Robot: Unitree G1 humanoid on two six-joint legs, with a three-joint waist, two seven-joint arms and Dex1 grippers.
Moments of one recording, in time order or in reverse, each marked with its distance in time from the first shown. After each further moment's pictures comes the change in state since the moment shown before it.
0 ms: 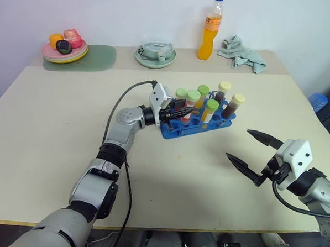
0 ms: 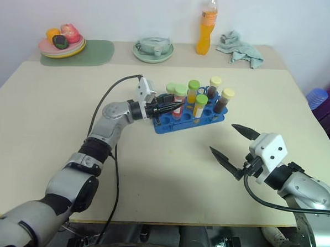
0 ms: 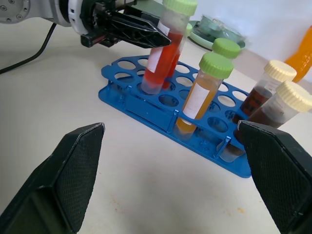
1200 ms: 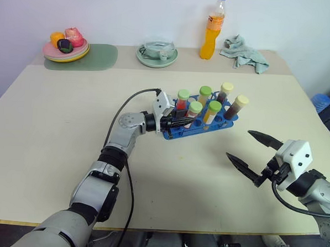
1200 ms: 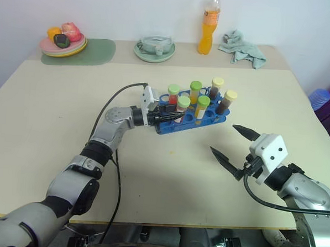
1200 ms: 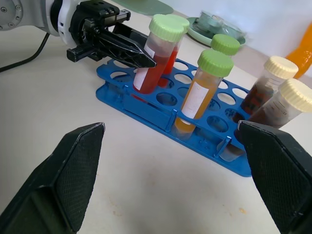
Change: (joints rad) left arm 0.024 -0.024 -0.018 0.009 0.012 0.034 -0.100; right arm 0.012 0.006 0.001 -0.003 0.001 0.003 -0.021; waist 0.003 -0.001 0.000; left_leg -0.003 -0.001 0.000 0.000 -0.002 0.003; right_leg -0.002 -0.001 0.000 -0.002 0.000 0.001
